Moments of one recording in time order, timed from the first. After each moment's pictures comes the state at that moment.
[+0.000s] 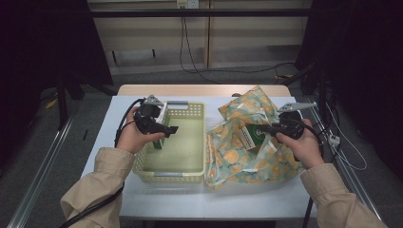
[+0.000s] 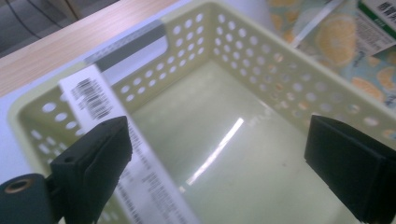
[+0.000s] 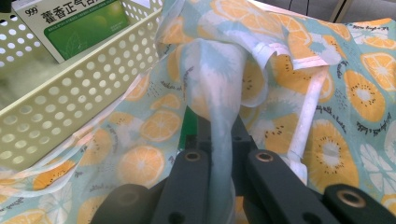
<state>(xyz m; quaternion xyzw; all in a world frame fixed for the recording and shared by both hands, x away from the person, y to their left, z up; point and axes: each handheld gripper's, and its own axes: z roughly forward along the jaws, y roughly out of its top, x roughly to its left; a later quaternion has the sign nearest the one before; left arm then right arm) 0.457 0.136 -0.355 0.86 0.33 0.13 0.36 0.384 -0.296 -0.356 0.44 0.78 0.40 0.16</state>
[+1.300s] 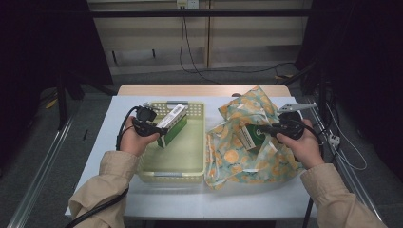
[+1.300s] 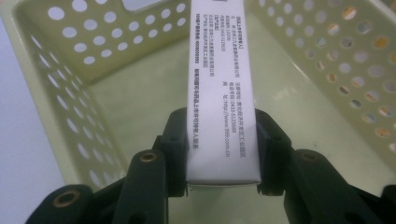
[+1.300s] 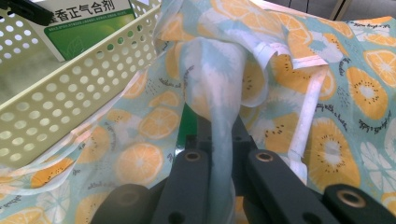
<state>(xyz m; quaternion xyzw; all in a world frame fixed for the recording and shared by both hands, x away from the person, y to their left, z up) 0.459 0.141 -0.380 0.84 0.42 0.10 0.32 0.384 -0.297 -0.358 0.45 0.78 0.40 0.16</state>
